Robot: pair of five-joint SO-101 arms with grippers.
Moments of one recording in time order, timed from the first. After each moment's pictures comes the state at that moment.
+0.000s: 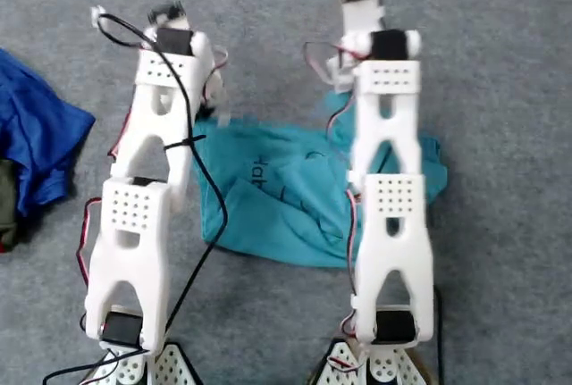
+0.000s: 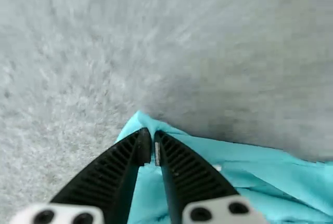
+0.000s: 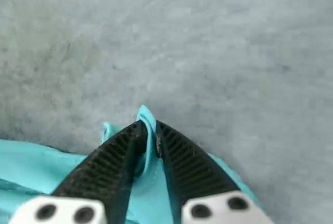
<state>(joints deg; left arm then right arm) 5.3 49.6 -66.6 99.8 22.7 -2.8 66.0 -92.3 98.9 3.6</state>
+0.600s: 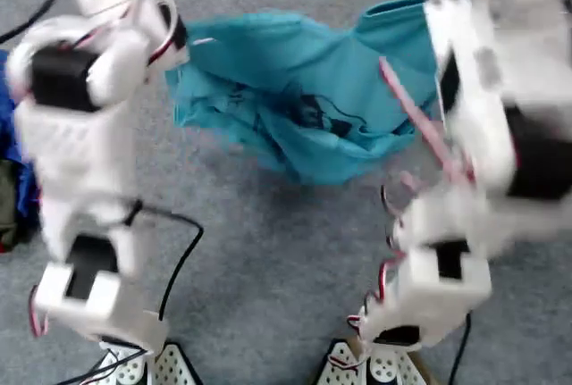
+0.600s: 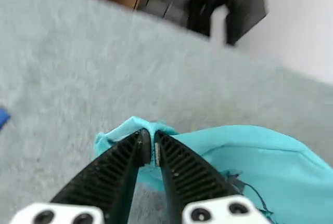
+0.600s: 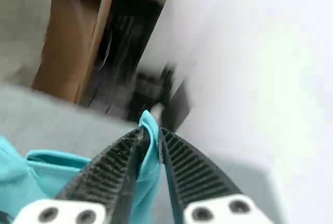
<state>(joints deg) 5.2 1.0 -60.1 100.2 16.0 3.3 8.3 -93.5 101.3 15.9</state>
